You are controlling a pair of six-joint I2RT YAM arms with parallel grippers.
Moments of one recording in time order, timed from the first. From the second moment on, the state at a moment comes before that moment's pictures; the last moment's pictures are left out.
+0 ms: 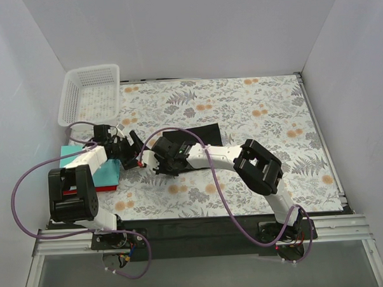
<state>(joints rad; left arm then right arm) 0.08 1.52 0.80 -0.36 0.64 -0.48 1.09 2.11 1.54 -0.43 -0.07 -0.44</state>
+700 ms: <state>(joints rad) 0.03 1.69 0.60 0.24 0.88 -0.93 1.06 1.97 1.52 -0.43 -0.18 -0.42</state>
